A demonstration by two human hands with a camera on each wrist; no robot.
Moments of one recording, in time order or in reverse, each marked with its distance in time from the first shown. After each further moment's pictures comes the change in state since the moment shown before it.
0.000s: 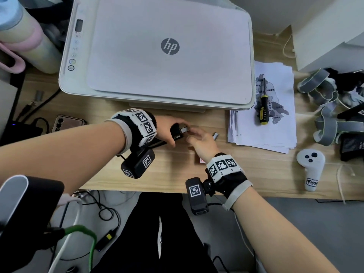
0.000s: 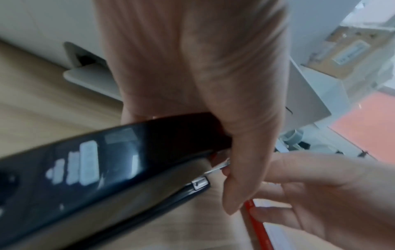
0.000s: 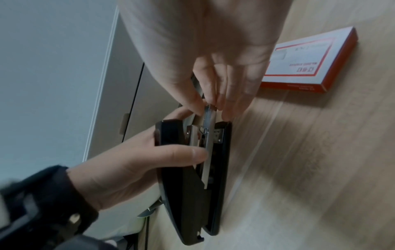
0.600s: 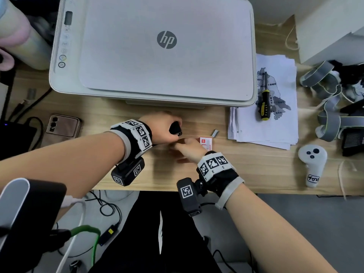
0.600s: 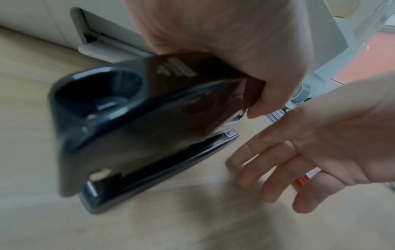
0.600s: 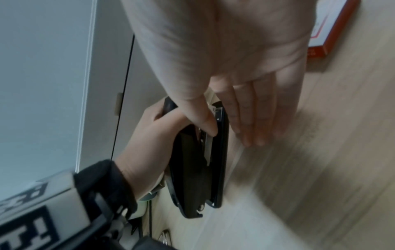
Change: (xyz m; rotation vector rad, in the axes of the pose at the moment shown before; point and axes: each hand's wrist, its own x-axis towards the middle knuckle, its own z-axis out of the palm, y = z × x) left_hand -0.007 -0.004 0.017 0.092 0.355 0.006; right_hand 0.004 0.005 0.025 -0.101 -0.300 0.277
